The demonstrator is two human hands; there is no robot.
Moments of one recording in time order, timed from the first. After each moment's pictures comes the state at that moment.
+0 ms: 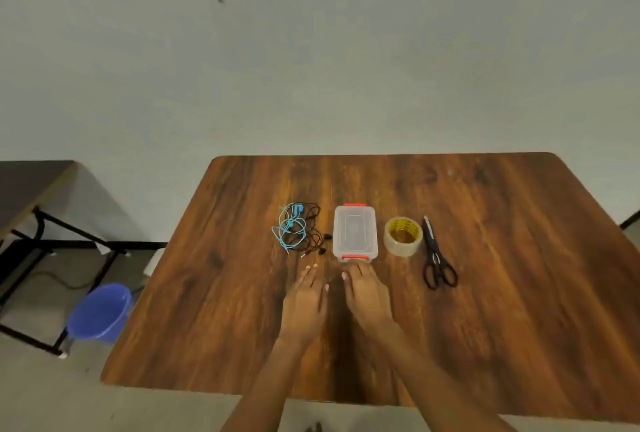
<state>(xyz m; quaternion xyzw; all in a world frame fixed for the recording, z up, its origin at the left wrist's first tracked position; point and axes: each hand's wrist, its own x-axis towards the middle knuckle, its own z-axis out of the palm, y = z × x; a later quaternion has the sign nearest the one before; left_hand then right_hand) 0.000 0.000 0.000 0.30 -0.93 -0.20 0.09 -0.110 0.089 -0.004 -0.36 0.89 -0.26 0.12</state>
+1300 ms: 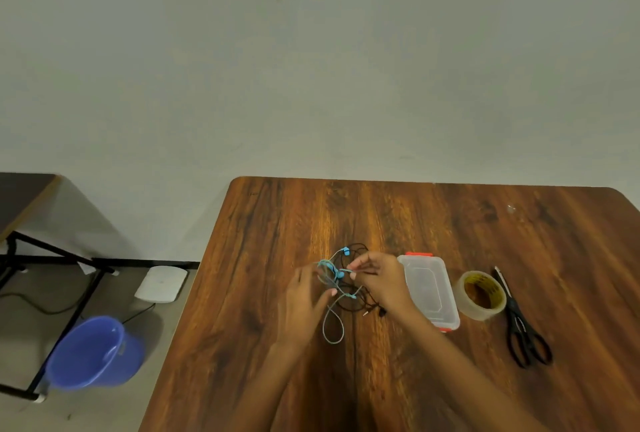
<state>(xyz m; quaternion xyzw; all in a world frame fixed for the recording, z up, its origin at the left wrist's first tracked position) -0.015 -0.216 0.006 0.31 -0.86 -0.36 0.21 -0.151 -0.115 0.047 -0.24 0.78 -0.53 0.25</state>
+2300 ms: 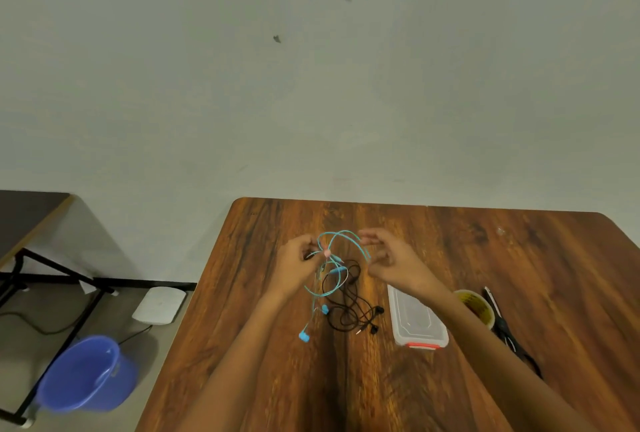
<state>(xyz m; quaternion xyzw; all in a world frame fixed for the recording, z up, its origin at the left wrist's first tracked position) -0.060 -0.250 0.092 0.25 -0.78 -0.52 0.23 -0.177 -0.084 0.150 -0.37 0.78 -0.42 0.27</state>
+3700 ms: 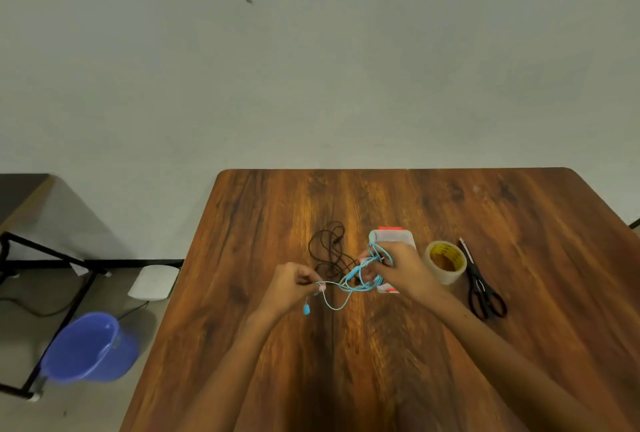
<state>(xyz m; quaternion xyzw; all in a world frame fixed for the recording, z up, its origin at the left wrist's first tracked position) 0.000 -0.187 0.030 0.23 -0.82 -0.52 0.07 -0.139 -0.008 0.109 -0.37 0.79 -0.41 0.25</state>
